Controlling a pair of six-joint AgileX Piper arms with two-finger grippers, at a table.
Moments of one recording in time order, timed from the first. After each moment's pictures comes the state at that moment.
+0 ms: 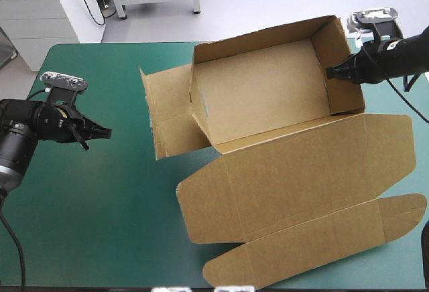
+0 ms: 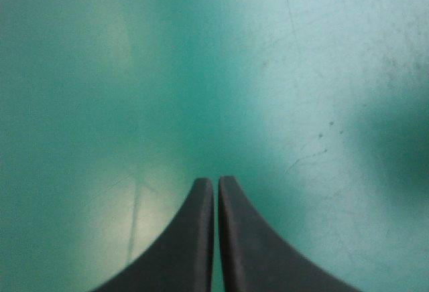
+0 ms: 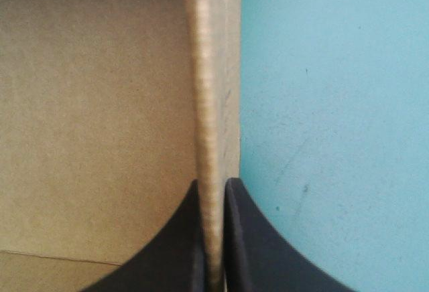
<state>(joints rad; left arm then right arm) -0.06 1.29 -1.22 0.09 0.97 0.11 -0.08 1.54 -1.80 0.40 1.25 -0.36</state>
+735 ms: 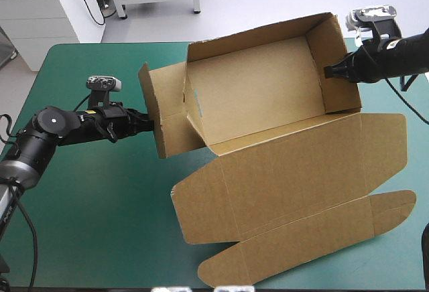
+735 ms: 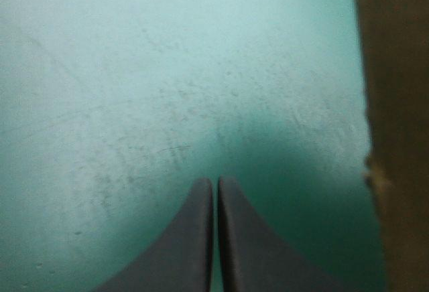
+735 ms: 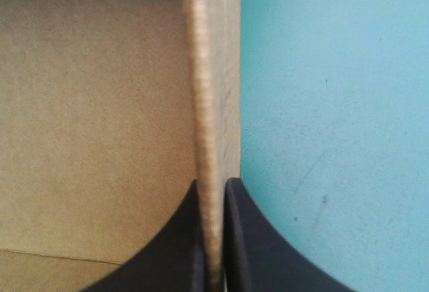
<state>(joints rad) -0.06 1.35 -1.07 -0.84 0.76 0.64 -0.08 1.53 -1.80 0.45 1.25 -0.37</state>
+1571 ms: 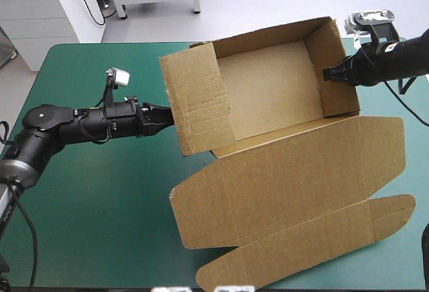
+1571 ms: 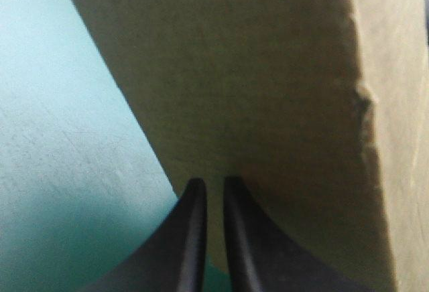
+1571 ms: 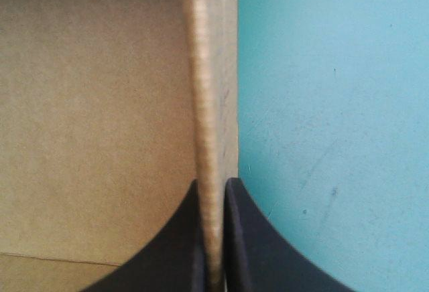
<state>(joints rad) -0.06 1.35 -1.08 -1.39 1.12 1.02 -0.08 1.53 -1.77 0.46 1.25 -0.37</state>
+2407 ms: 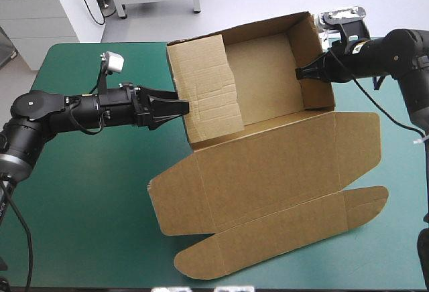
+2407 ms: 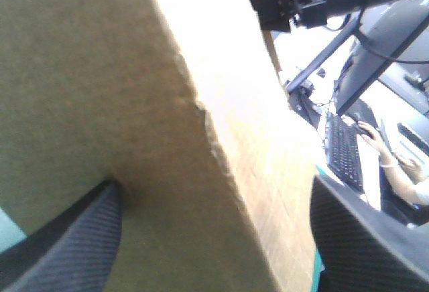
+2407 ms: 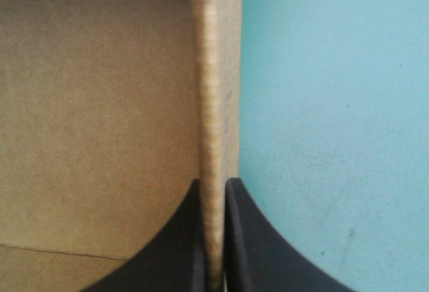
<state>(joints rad) -0.06 1.35 -1.21 -1.34 1.15 0.94 0.12 1.53 -1.77 0.31 1.11 -0.23</state>
